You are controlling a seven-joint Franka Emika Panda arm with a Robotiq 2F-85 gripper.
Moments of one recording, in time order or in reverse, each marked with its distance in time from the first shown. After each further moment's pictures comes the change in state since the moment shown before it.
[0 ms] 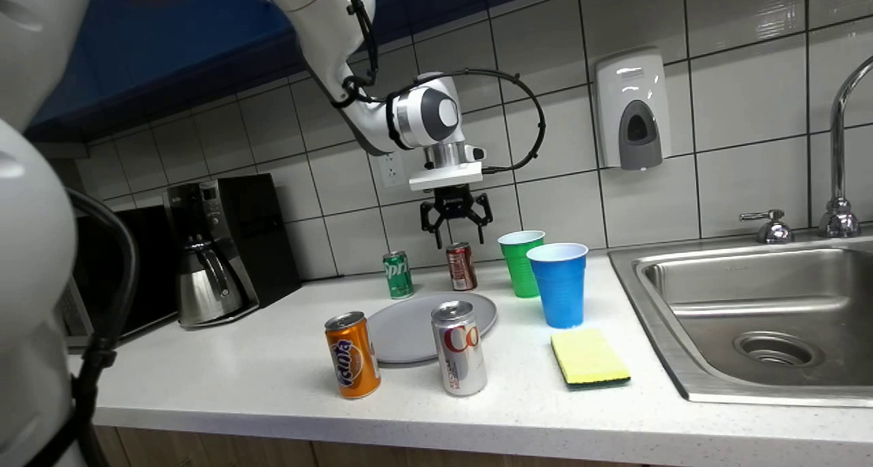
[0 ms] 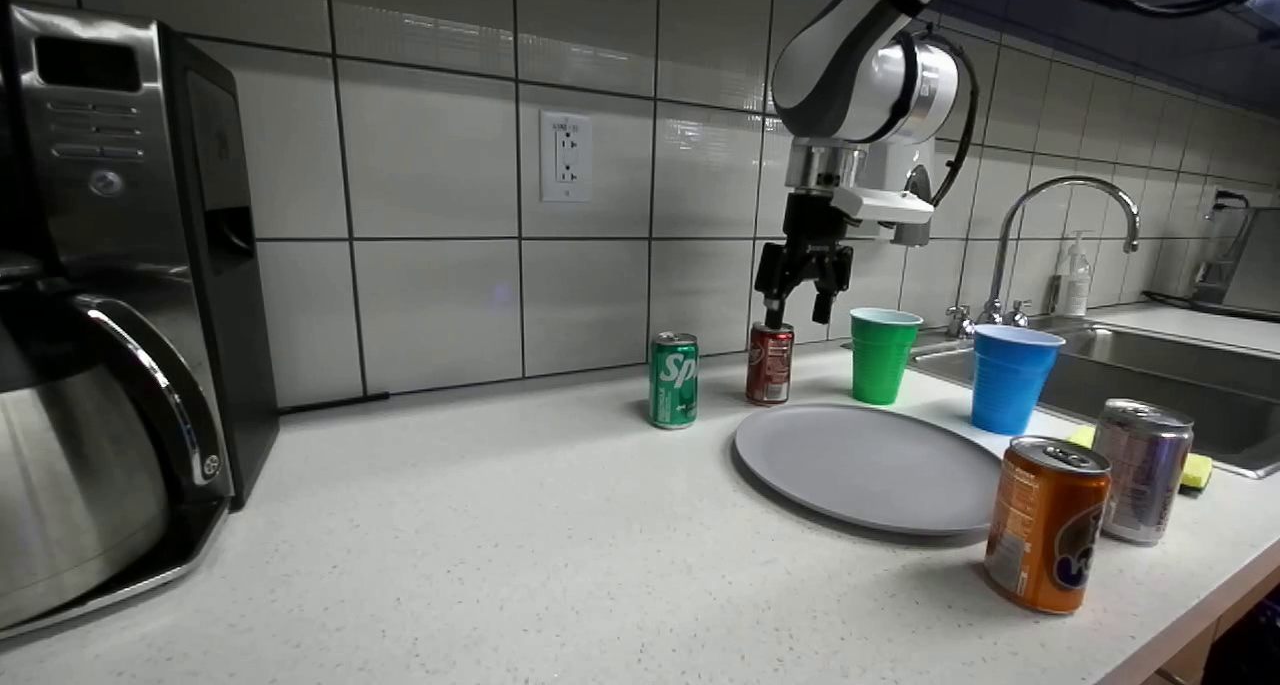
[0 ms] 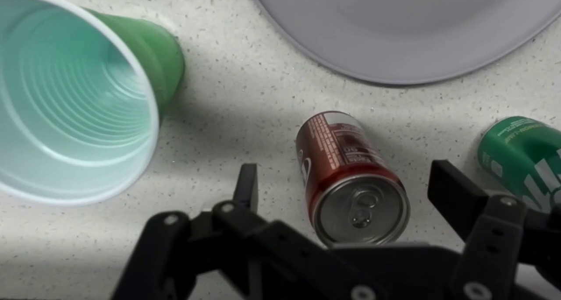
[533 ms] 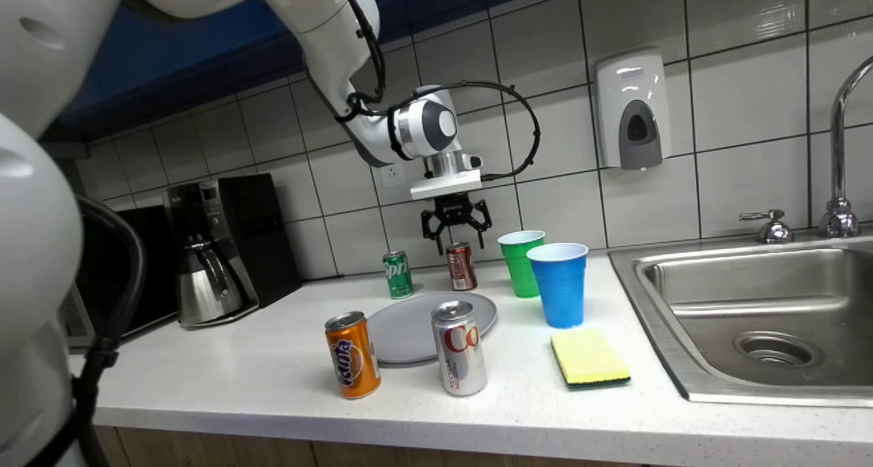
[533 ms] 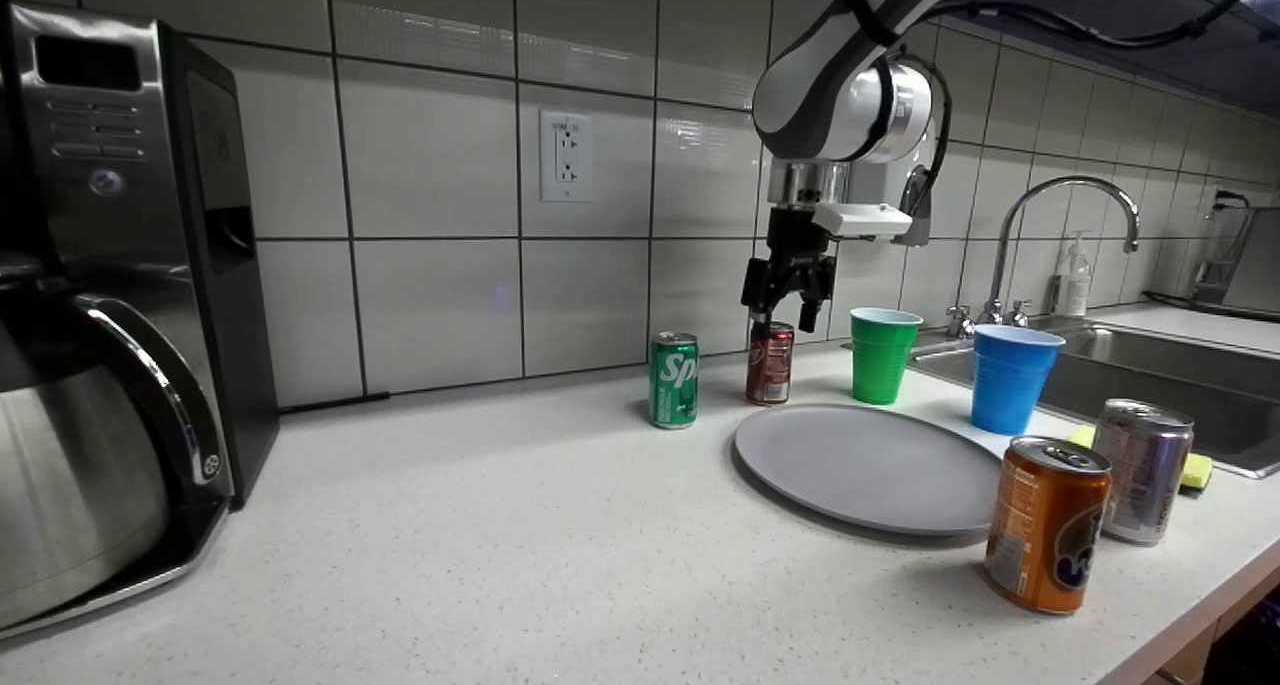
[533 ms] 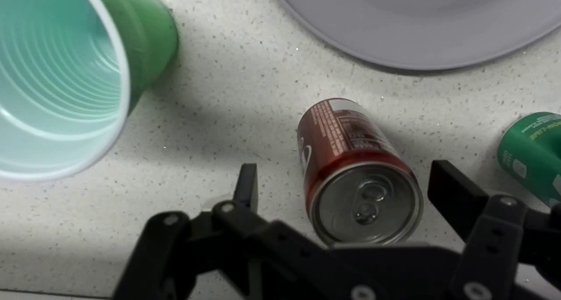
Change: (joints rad) arm 0.019 0.074 0.000 0.073 -0.046 0.000 0.020
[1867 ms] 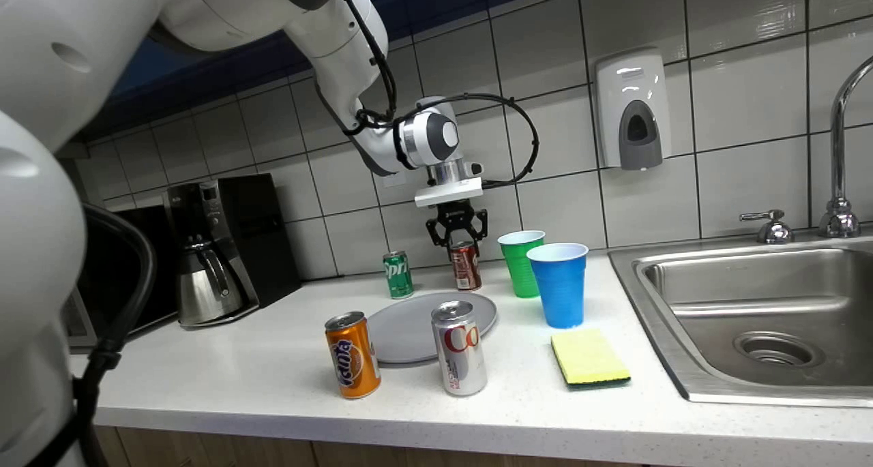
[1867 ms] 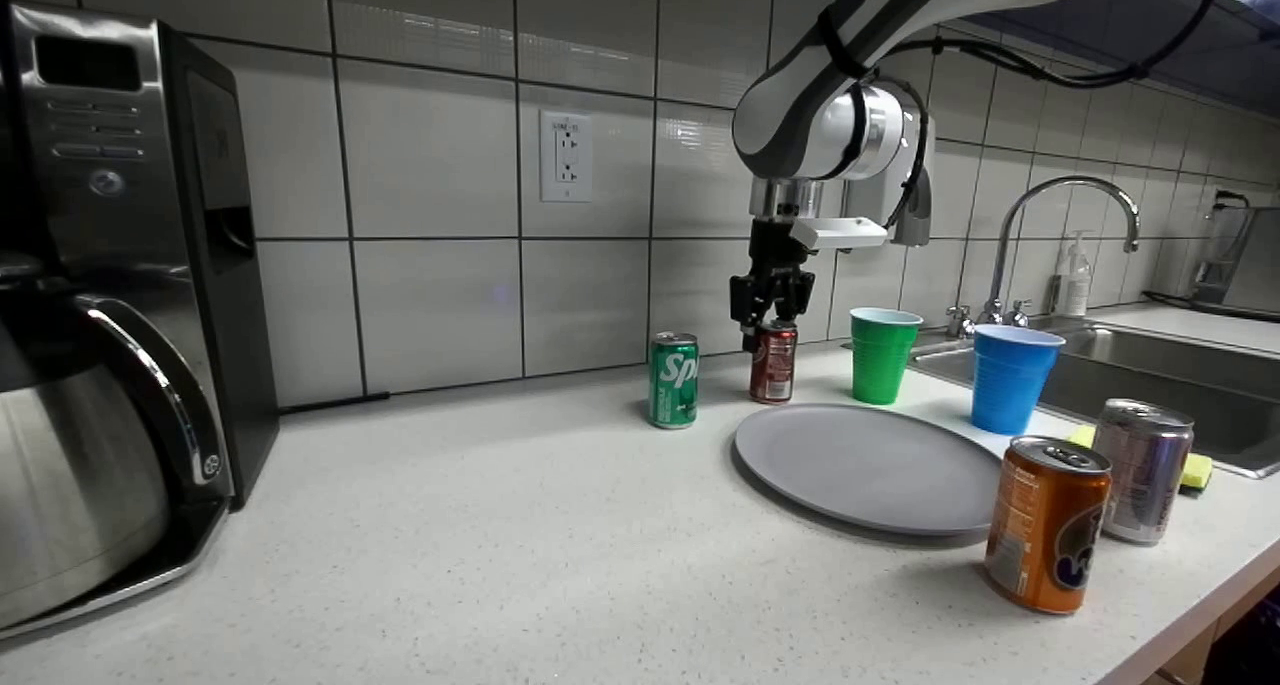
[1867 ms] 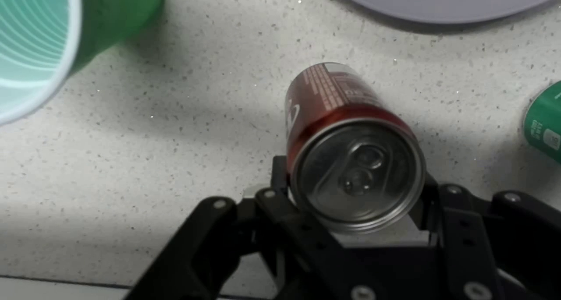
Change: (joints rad) arm 0.010 0.097 0.000 0.119 -0.008 -0.005 0.015
